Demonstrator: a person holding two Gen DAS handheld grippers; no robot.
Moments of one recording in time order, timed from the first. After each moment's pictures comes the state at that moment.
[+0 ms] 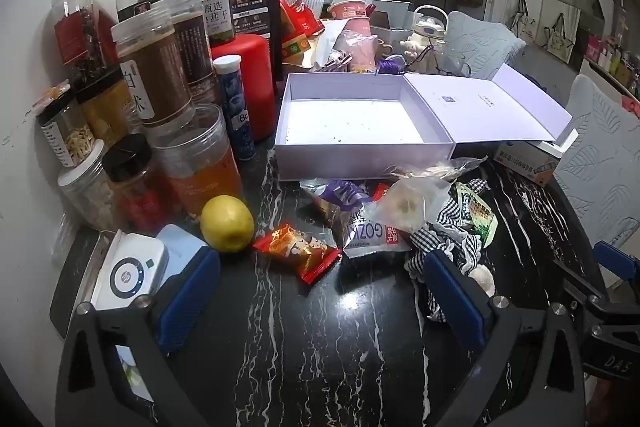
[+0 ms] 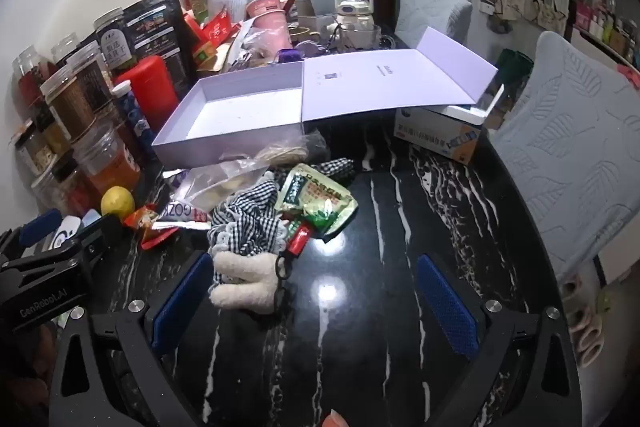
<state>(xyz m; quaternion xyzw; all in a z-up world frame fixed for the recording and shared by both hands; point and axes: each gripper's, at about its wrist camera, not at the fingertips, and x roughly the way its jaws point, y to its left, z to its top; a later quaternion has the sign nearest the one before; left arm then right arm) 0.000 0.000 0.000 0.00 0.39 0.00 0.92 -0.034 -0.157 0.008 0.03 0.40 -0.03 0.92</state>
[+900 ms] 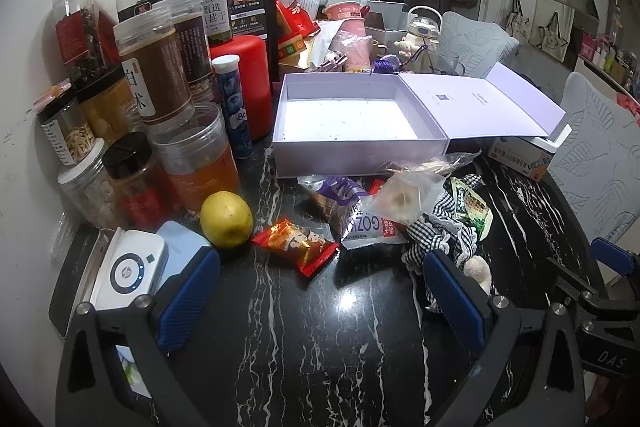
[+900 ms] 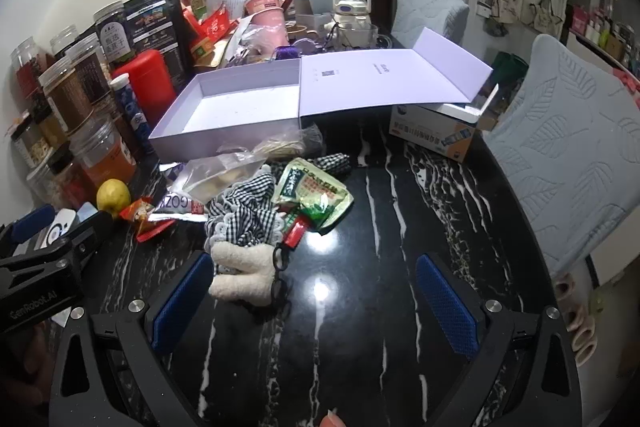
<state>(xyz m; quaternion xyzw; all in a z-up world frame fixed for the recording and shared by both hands) -0.008 0.003 0.001 0.00 0.38 -0.02 0.92 -0.041 -0.153 0.007 0.01 0.40 -0.04 0.91</state>
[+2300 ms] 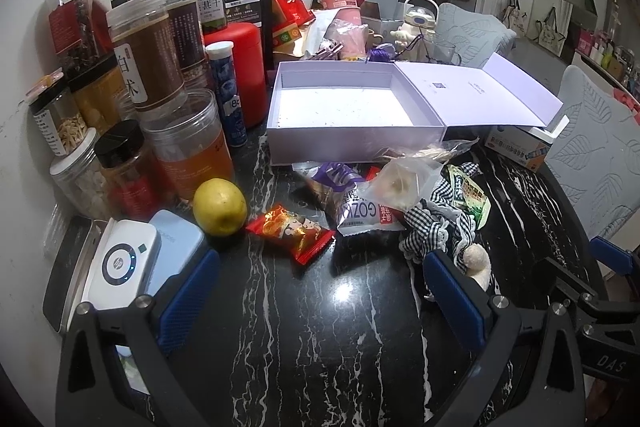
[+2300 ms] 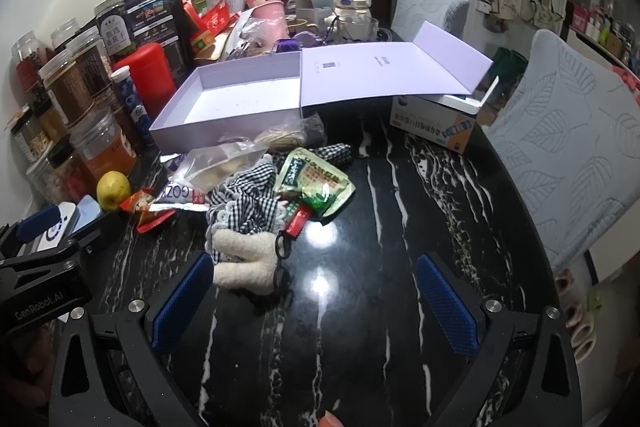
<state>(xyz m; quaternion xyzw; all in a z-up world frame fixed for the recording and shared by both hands) -0.009 0.002 -0.007 0.00 0.40 -0.02 0.92 -0.045 -0.150 0.002 0.01 0.41 -0.04 0.91</state>
